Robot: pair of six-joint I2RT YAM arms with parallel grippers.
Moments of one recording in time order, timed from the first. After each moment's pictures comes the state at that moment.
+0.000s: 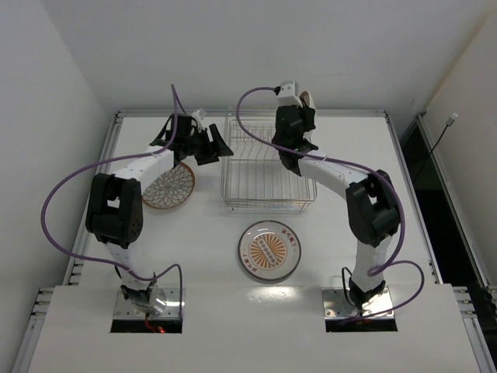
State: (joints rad) left arm -0.21 1.80 1.32 -0.19 0.47 -0.58; right arm 0.52 1.91 1.39 0.51 1.03 -0.49
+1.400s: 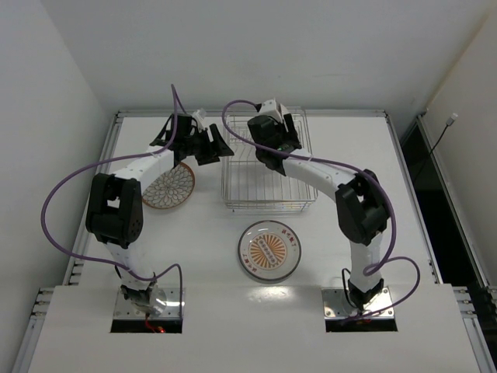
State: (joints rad) left arm -0.21 1.80 1.32 -0.18 0.48 -0.59; right arm 0.63 1.98 1.53 -0.08 0.92 -0.04
